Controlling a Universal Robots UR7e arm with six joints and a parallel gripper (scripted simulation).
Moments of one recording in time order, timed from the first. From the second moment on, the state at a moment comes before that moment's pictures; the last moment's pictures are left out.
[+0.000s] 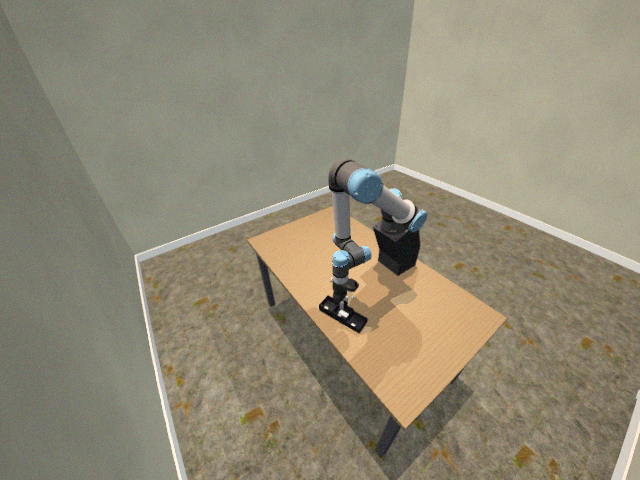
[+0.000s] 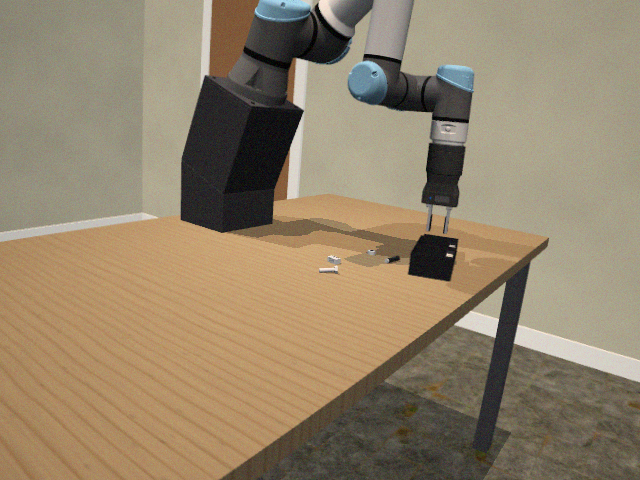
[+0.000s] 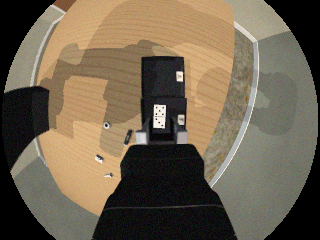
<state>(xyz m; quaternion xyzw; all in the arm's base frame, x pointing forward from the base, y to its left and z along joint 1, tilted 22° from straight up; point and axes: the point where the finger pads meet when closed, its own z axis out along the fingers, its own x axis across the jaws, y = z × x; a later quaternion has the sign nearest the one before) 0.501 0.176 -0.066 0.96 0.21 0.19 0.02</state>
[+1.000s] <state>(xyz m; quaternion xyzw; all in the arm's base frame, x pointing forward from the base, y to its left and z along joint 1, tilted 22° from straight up) 0.500 0.175 -0.066 0.96 0.21 0.19 0.02</state>
